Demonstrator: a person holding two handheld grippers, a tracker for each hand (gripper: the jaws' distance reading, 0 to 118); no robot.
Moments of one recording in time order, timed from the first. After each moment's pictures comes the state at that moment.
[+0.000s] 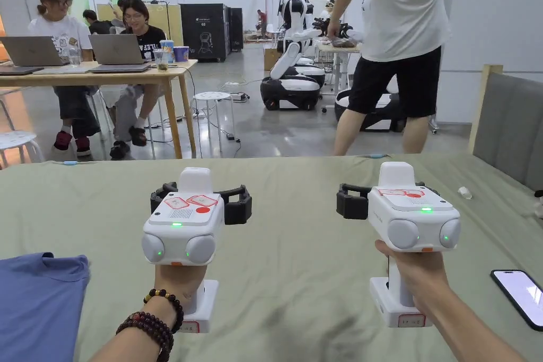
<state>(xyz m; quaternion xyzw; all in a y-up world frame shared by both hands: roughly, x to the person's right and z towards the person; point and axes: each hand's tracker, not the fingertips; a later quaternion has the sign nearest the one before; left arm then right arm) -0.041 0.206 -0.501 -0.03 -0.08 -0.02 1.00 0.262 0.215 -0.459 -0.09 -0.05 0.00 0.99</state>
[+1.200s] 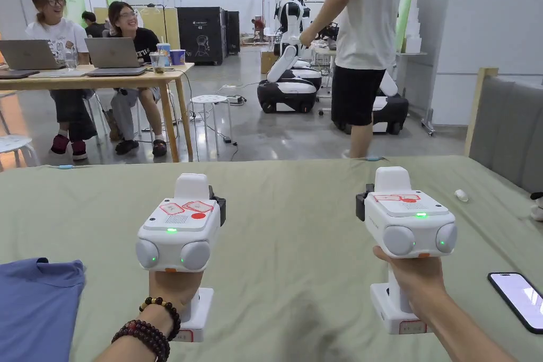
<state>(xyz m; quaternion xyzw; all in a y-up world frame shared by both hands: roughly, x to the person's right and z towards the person) -0.043 0.206 -0.501 -0.04 -0.08 -0.02 1.00 0.259 0.217 -0.456 -0.09 -0.06 0.02 0.99</state>
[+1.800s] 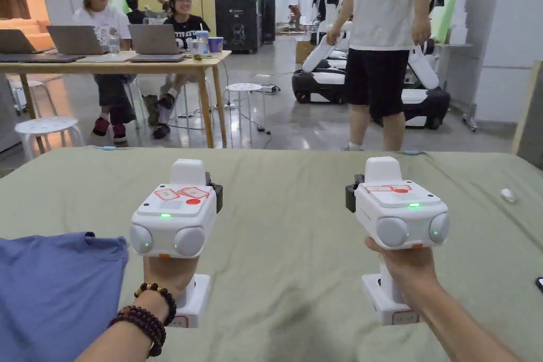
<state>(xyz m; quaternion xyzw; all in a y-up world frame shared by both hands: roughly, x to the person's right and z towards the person) -0.123 0.206 -0.488 -0.04 -0.03 -0.02 1.00 0.173 0.213 -0.476 -0.09 0.03 0.03 0.99</state>
